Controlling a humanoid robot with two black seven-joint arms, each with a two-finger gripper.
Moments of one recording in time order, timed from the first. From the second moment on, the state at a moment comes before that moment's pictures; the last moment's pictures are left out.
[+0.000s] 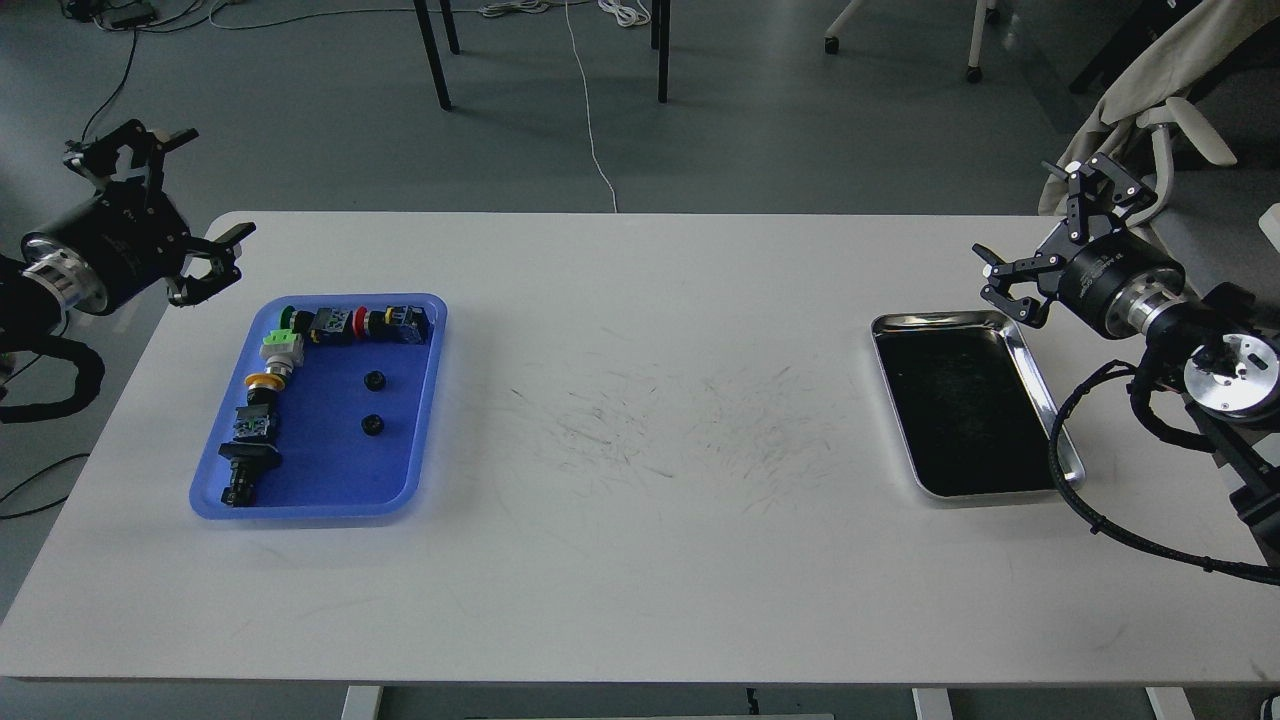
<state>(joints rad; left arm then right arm) -0.78 0.71 -0.60 -0.74 -0.12 -0.46 0.01 0.60 -0.57 0.91 0.96 0.02 0.17 -0.08</state>
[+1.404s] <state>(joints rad) -0.86 0.95 -0.51 -1.15 0.60 -0.49 0.10 0.59 -0.58 0.91 0.96 0.02 0.17 -0.08</state>
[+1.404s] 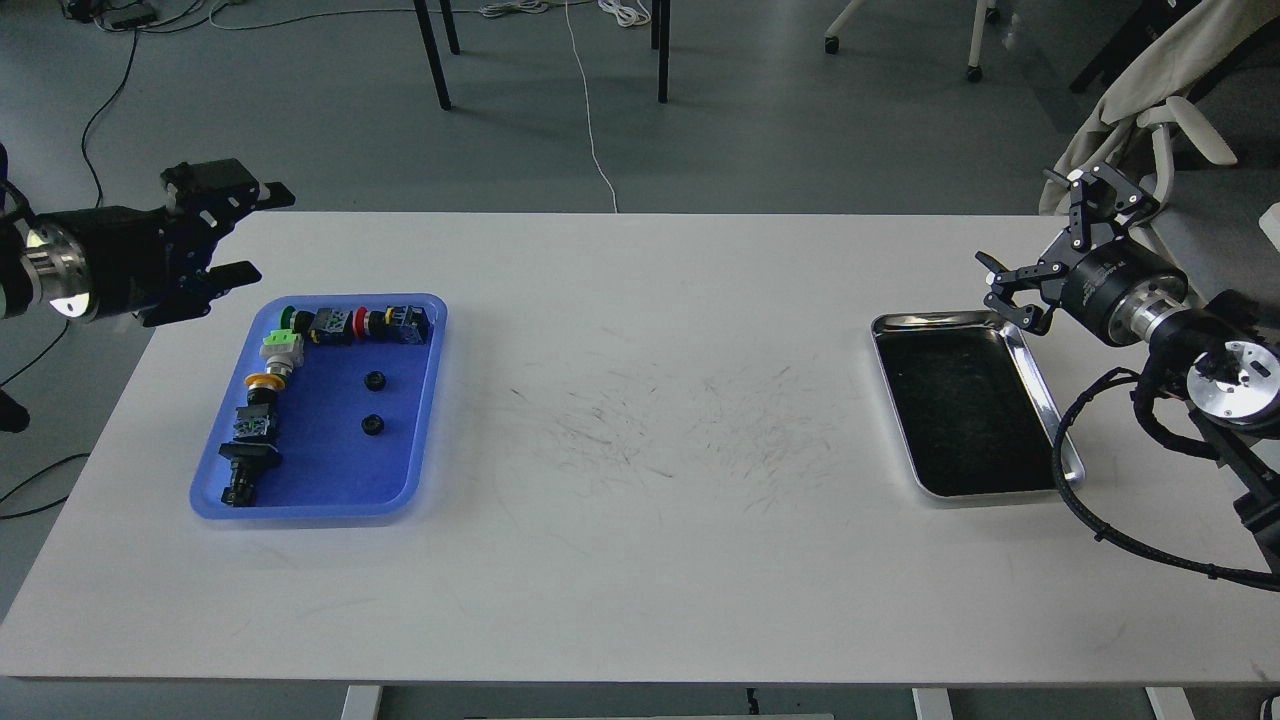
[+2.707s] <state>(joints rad) -1.05 0.81 -0.51 -1.11 0.90 -0.49 0.05 0.56 -0.58 0.92 0.96 0.02 0.18 -0.08</state>
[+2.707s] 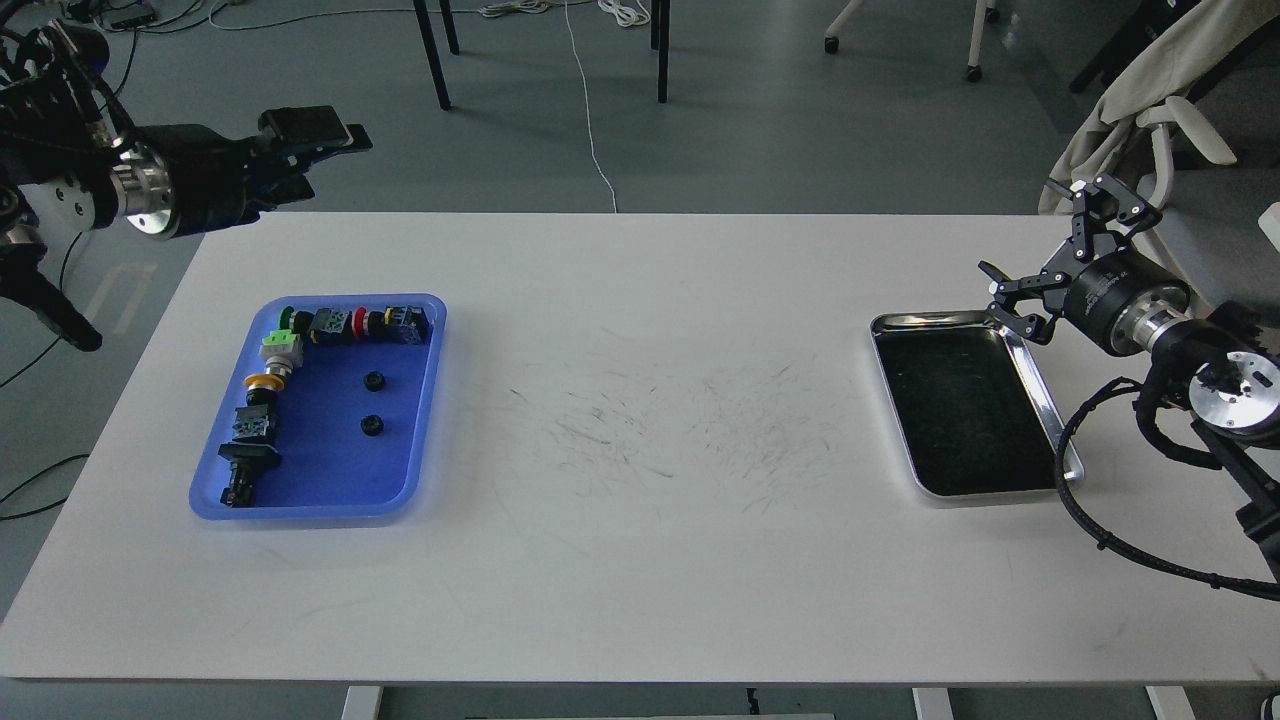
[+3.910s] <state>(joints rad) -0.85 0.66 -0.25 -1.09 1.65 -0.05 -0.06 0.57 -0.59 0.92 0.96 0.02 0.18 -0.08</state>
